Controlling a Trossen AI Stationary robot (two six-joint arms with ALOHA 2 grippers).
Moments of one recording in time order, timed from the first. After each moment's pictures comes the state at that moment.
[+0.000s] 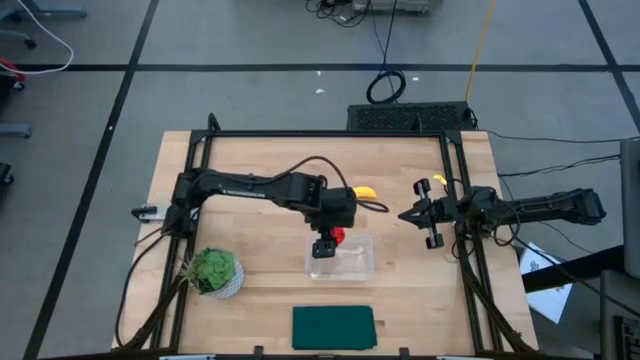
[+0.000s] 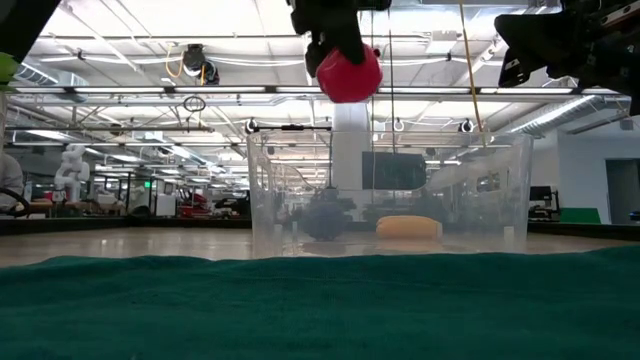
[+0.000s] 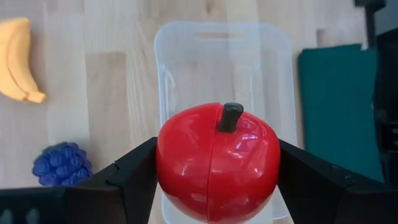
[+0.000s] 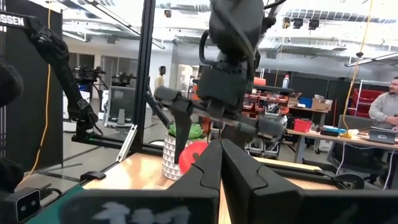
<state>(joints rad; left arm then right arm) -0.06 2.04 1.97 -1.06 0.18 -0.06 -0.02 0.49 0.01 0.73 -0.20 -0.07</state>
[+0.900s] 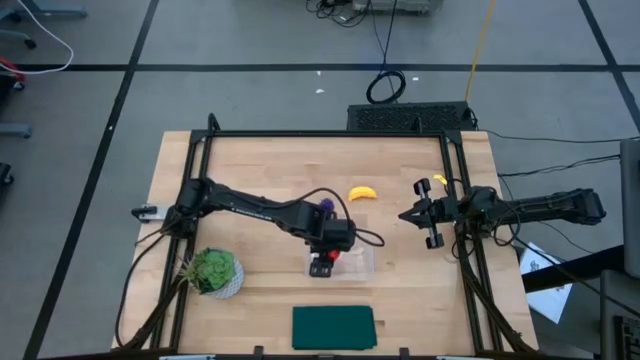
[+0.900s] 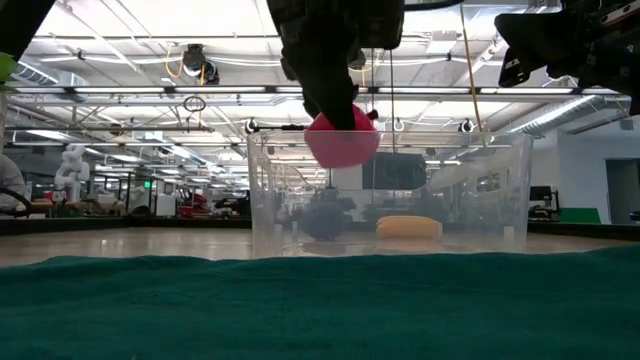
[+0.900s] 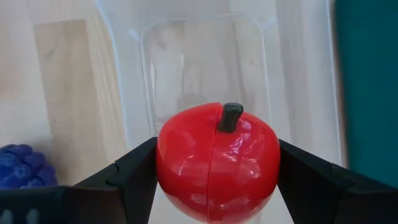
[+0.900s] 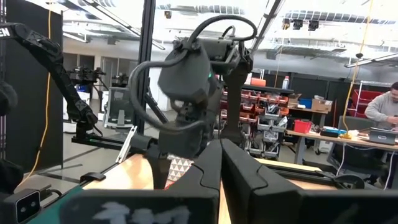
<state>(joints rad) -0.15 2.08 1.79 -0.91 0.06 -0.05 -0.02 0.49 0.01 0.74 -0.20 -0.06</state>
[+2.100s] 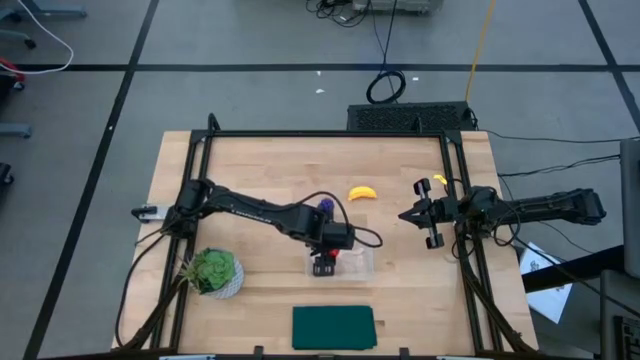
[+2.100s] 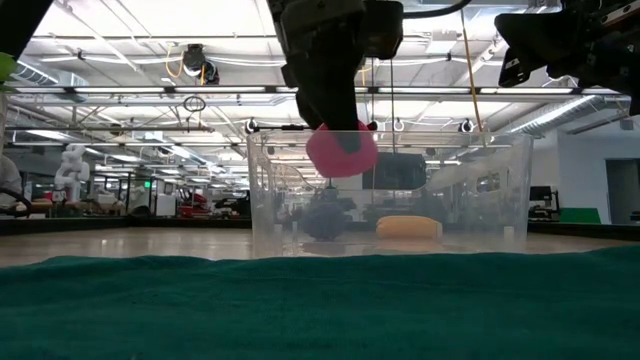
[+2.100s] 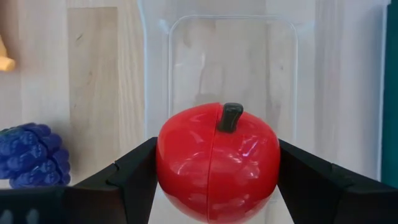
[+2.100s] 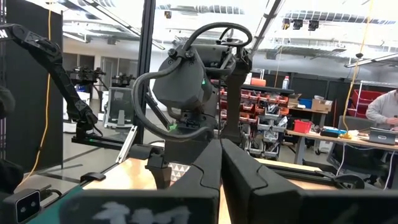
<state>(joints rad) -0.17 2.08 1.76 -0.88 -0.04 -0.16 -0.02 0.49 0.01 0.74 -0.20 -0.06</state>
